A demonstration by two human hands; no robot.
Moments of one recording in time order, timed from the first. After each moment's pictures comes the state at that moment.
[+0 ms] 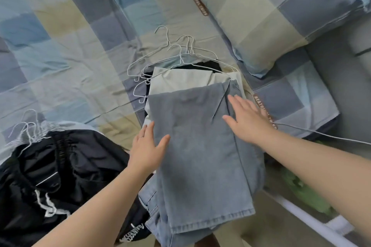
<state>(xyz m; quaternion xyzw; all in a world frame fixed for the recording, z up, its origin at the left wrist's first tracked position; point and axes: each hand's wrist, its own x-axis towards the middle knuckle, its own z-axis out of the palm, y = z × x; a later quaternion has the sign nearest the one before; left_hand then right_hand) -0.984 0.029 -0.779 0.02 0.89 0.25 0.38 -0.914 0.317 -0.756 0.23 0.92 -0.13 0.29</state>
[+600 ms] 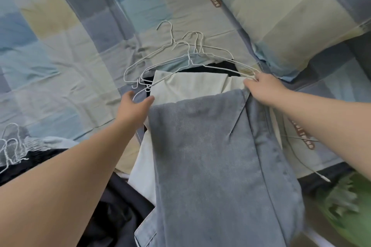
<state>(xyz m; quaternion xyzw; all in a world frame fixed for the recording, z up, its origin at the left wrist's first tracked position) -1.133 0.072 -0.870 -0.16 0.86 0.38 0.29 -1.029 0.399 -0.862 0.39 0.86 -0.24 0.22</state>
